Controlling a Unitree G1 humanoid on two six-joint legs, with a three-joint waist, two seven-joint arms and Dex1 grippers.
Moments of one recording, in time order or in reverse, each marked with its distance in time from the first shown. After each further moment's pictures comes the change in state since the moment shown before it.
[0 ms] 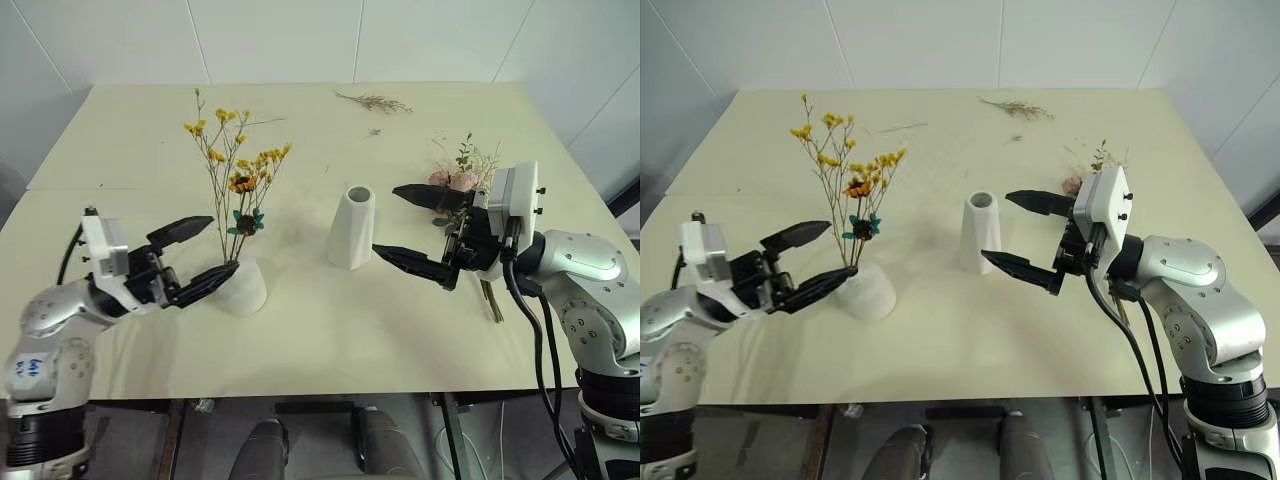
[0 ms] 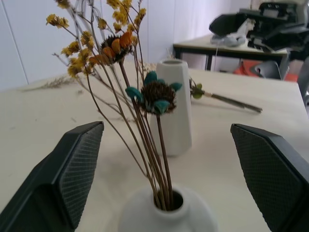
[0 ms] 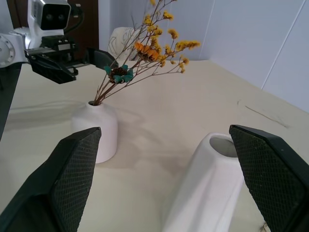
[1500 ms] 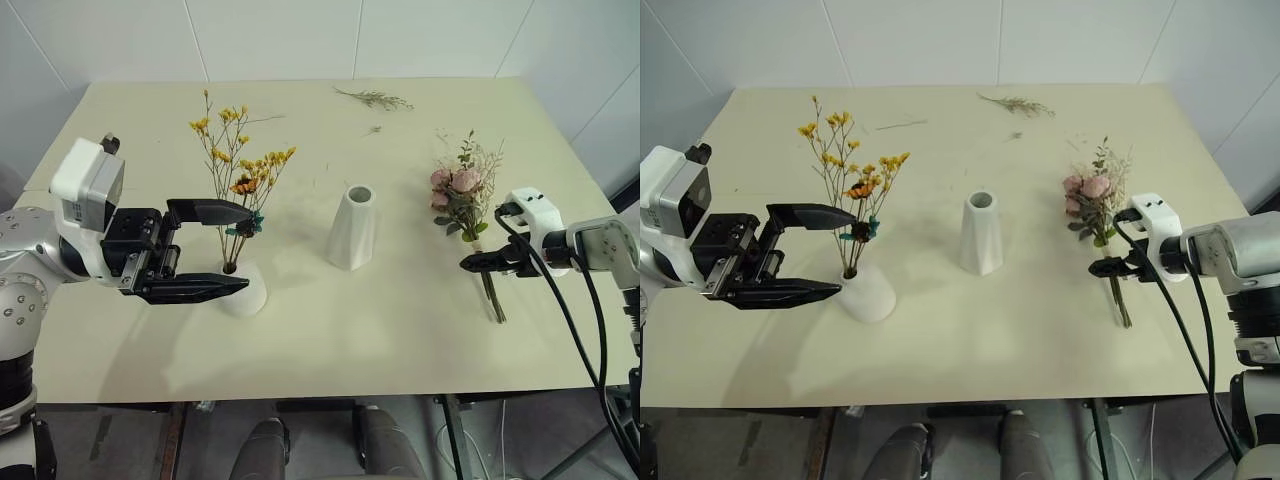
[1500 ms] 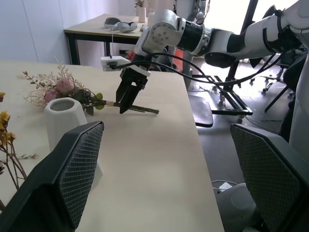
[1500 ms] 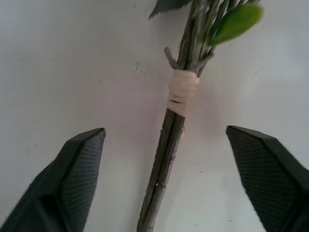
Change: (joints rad) left arm -0.314 0.239 -0.095 -0.112 -0.269 0.393 -0.153; right arm -0.384 -0.283 0.312 0.665 -0.225 0.809 -0.133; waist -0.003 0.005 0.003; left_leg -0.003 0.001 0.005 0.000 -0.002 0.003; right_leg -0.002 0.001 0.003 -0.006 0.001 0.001
